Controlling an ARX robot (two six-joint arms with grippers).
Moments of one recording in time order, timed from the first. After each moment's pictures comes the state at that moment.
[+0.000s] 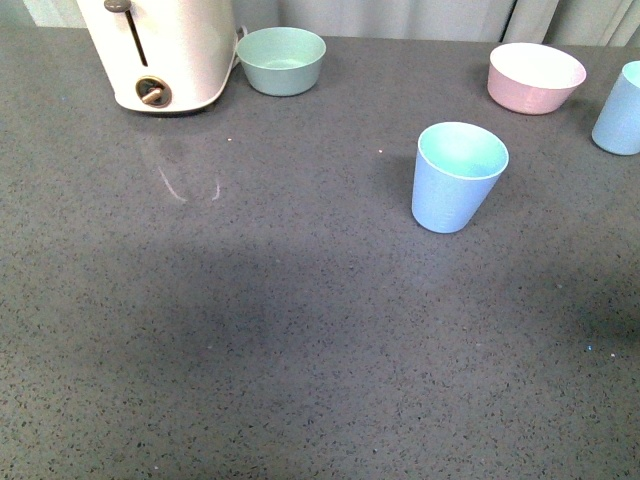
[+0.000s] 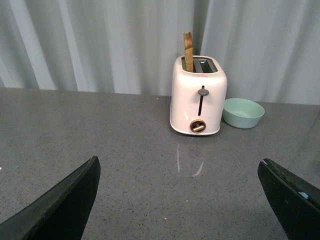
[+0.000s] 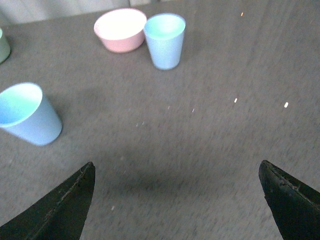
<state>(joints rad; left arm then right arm) 0.00 0.01 0.02 0.00 0.00 -0.01 -0.27 0.52 0.24 -0.08 -0.13 0.01</state>
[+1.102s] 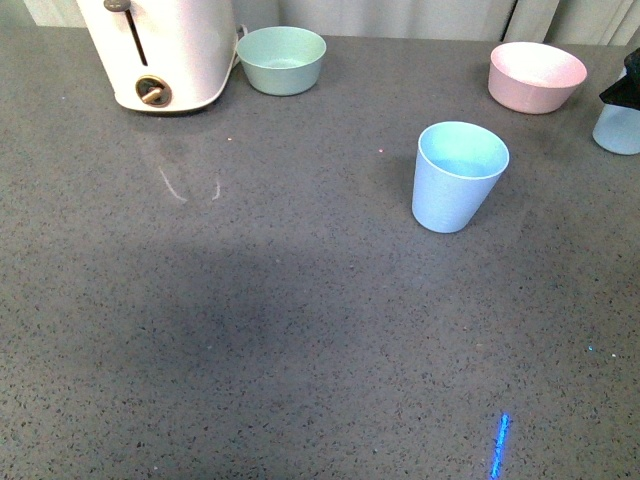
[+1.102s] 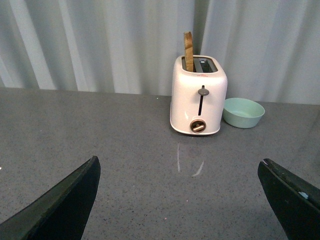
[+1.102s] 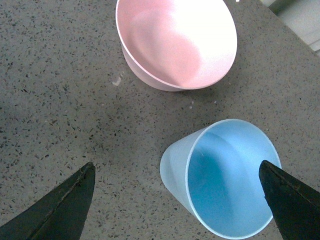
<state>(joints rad) 0.00 0.01 0.02 0.00 0.00 -0.01 -0.14 2.07 1.43 -0.08 -0.20 -0.73</state>
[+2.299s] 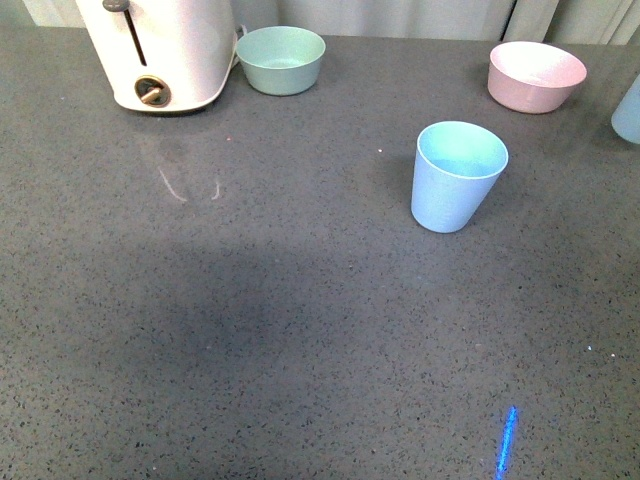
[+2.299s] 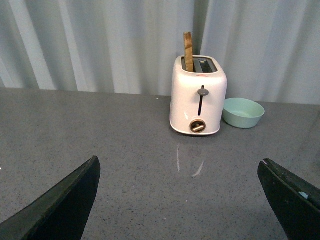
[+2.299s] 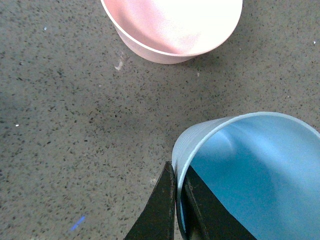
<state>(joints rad) 0.00 0.01 0.02 0.00 0.00 -0.01 -0.17 2.10 1.50 -0.21 -0.24 -0.64</state>
